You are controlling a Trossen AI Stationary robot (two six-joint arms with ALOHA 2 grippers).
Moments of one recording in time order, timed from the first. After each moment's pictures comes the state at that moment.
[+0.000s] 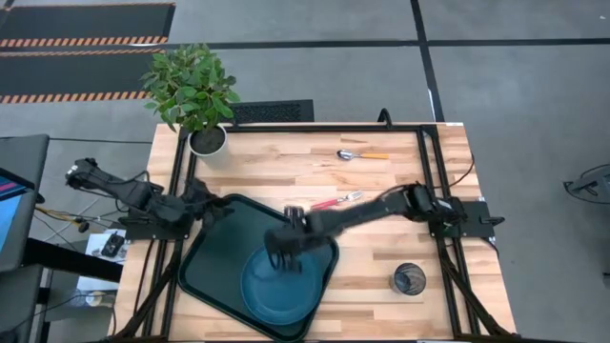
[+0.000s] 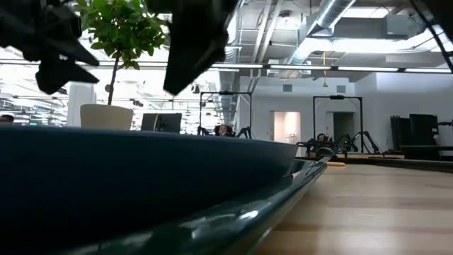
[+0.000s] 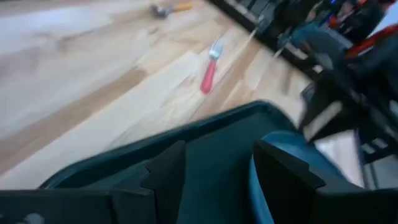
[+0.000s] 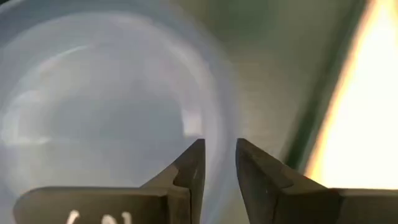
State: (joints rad) left arm -0.40 0.34 0.34 -0.53 -0.55 -0.85; right arm 0.24 2.28 2.09 -0.90 0.20 0.21
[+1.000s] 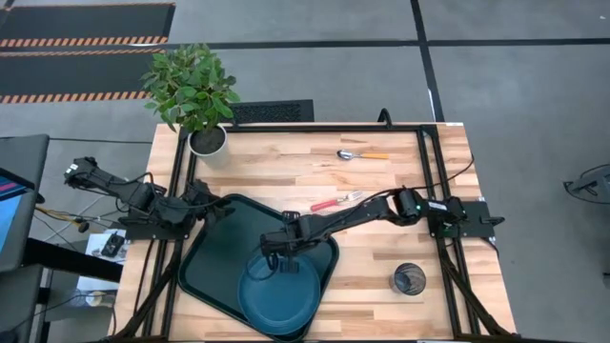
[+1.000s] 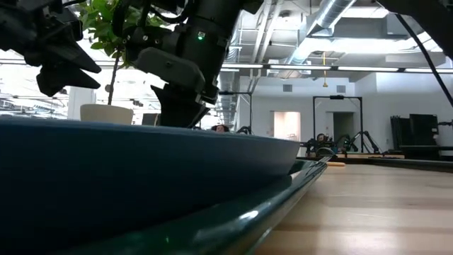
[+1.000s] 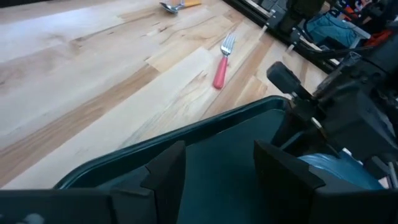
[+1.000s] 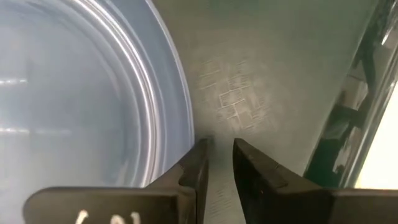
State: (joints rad) left arm -0.40 0.37 0.34 -0.53 -0.59 -0.83; right arm 0.22 2.41 2.09 -0.86 0.18 0.19
